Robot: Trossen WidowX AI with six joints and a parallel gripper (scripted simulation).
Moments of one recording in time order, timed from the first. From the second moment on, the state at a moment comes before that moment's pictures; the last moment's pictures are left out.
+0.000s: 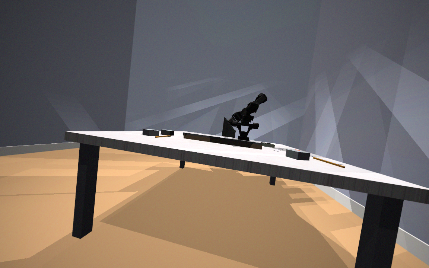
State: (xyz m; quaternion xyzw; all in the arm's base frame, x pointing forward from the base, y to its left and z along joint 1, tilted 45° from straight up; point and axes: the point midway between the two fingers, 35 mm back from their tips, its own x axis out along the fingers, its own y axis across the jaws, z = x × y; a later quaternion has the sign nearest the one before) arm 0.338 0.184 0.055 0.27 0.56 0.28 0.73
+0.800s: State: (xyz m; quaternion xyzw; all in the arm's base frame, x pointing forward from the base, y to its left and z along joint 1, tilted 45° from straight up) arm 0.345 0.128 -0.002 0.27 0.57 0.28 0.73
